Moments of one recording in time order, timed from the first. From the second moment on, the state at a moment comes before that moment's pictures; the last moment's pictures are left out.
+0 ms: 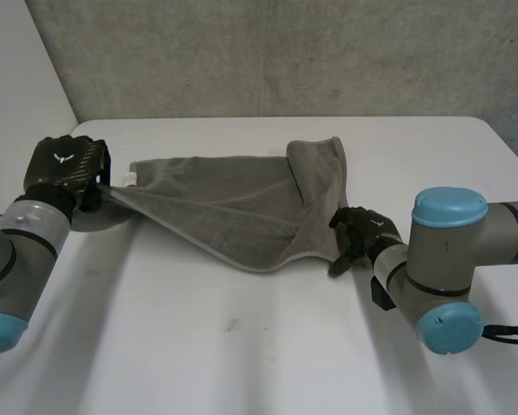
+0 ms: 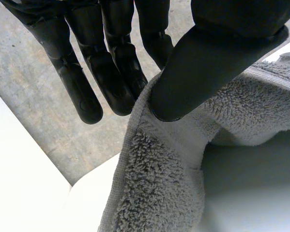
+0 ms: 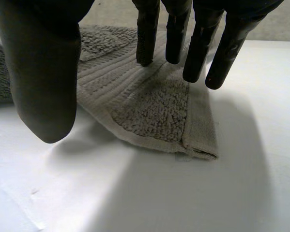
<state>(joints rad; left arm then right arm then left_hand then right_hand) 4.51 -1.76 -1.79 3.53 -1.50 3.41 2.01 -0.85 1.41 -0.17 1.54 3.35 1.21 1.22 1.22 1.22 1.04 0.40 0.41 0.41 0.41 0.22</state>
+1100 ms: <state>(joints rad) 4.52 -1.62 -1.95 3.32 -1.46 3.56 1.84 -1.35 1.50 0.19 1.53 2.41 1.21 1.22 1.22 1.22 1.04 1.33 1.33 1.33 1.34 1.16</state>
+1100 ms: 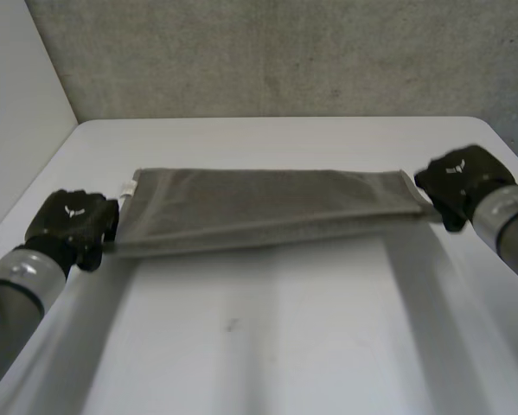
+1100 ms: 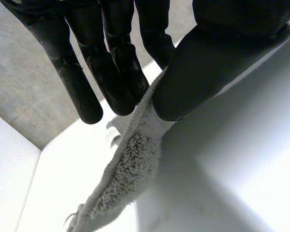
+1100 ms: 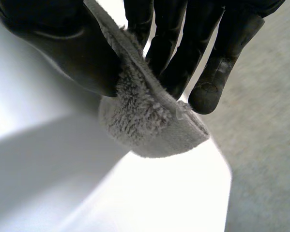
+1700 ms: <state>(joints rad) 4.46 -1.62 -1.88 3.20 -1.35 3.70 1.74 -1.41 1.60 0.47 1.43 2.08 1.21 1.22 1.22 1.22 1.04 1.33 1.34 1.33 1.34 1.17</state>
